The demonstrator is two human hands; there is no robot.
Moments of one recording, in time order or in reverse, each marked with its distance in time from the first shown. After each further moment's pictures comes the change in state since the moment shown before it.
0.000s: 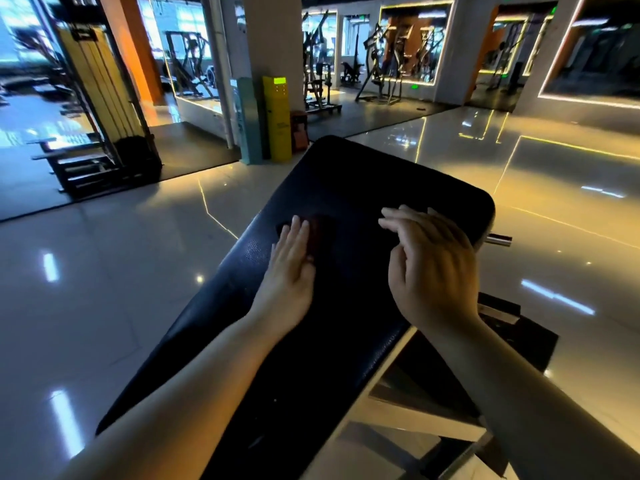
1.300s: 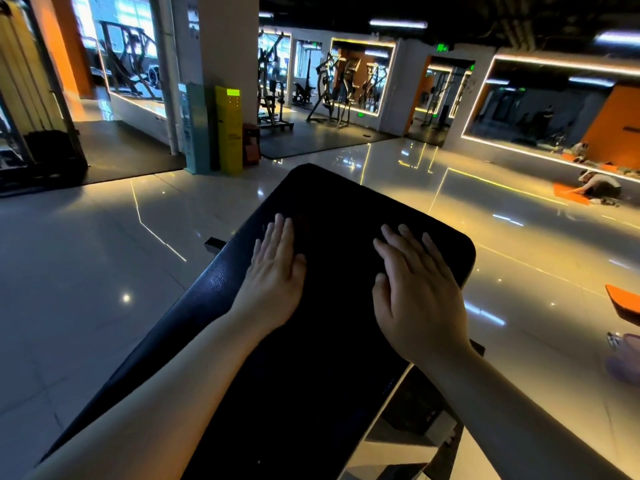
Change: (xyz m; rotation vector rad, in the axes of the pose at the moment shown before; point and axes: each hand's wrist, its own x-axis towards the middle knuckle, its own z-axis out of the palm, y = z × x) left_hand 0.056 -0.013 -0.005 0.070 -0.075 0.102; right_hand 0.010 -0.005 0.002 -0.233 -0.140 0.017
